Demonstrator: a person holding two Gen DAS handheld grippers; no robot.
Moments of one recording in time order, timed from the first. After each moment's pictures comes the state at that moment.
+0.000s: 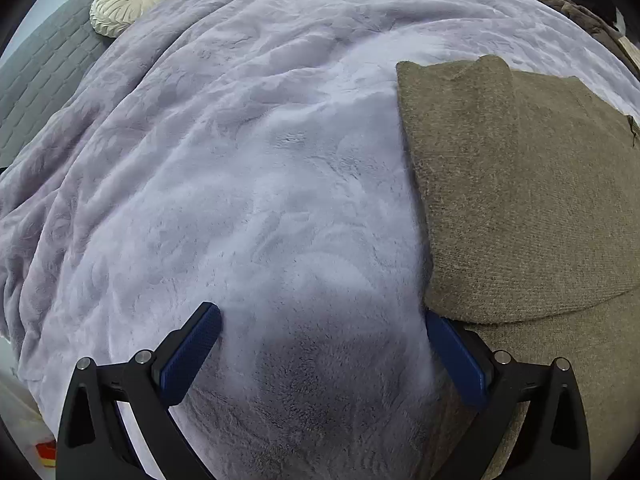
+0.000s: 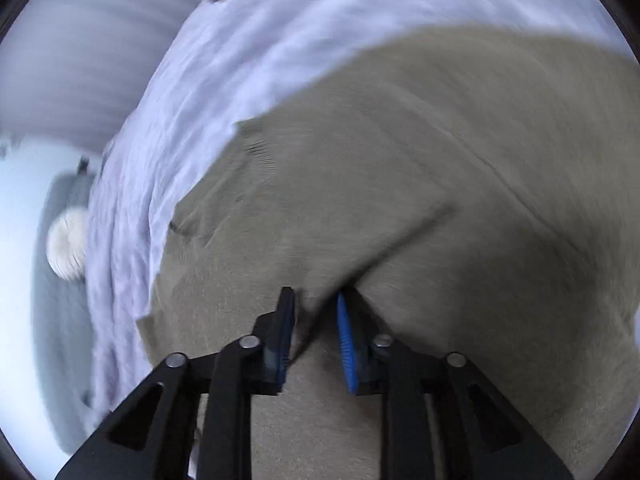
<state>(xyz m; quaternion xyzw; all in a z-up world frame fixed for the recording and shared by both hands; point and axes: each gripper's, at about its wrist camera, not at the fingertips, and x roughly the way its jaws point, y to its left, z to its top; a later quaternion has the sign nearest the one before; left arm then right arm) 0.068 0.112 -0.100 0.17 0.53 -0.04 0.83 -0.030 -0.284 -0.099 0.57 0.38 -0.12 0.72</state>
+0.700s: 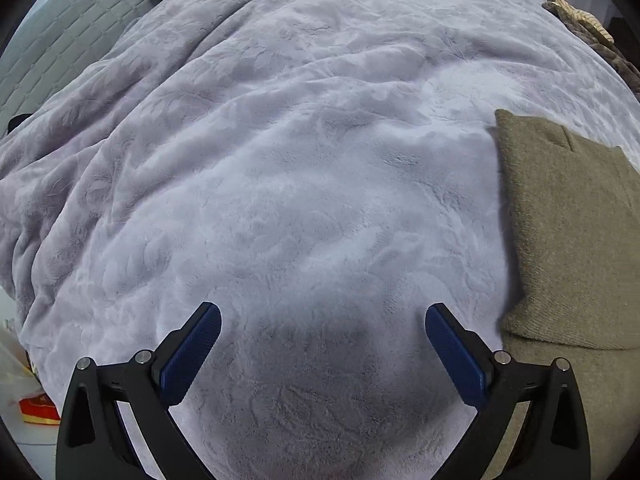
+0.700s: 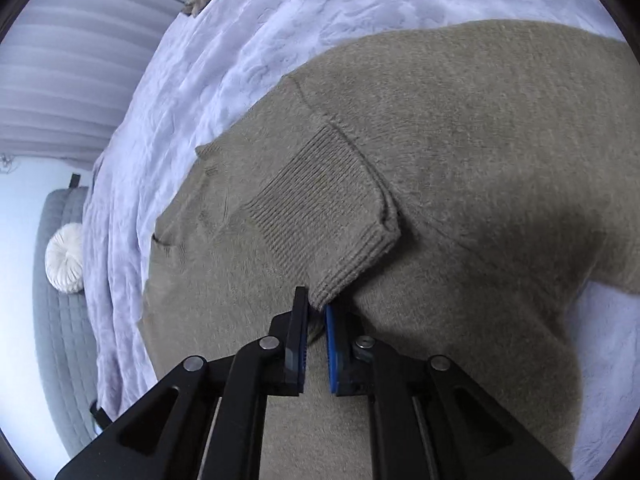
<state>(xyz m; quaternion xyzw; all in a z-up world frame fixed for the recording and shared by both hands) 0.084 0.162 -0.071 0.11 0.56 0.00 0.82 -0.056 -0.301 -0.082 0.51 0.43 -0.15 0.73</state>
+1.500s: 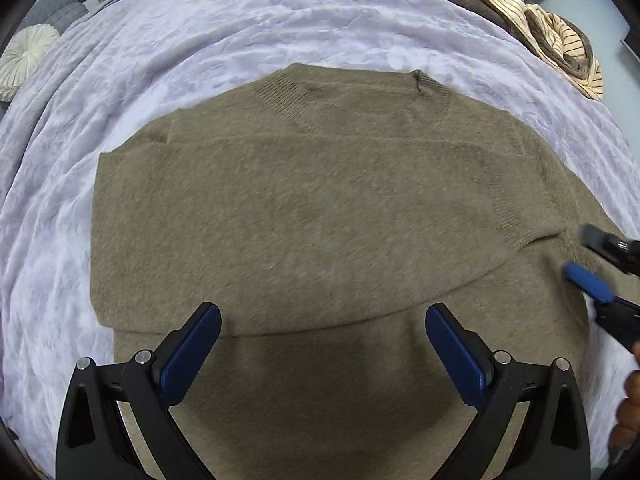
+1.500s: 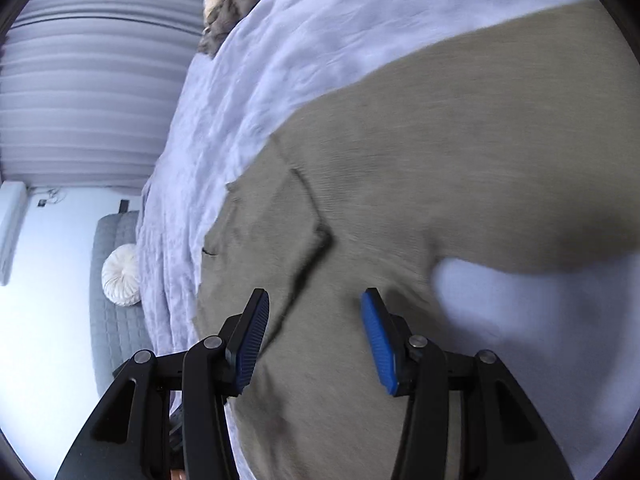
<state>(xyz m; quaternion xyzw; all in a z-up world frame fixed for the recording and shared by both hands) -0.014 -0.090 -0.065 0.17 0.56 -0.22 0.78 -0.102 -0.340 -0.088 0.60 0.35 -0.10 0.71</state>
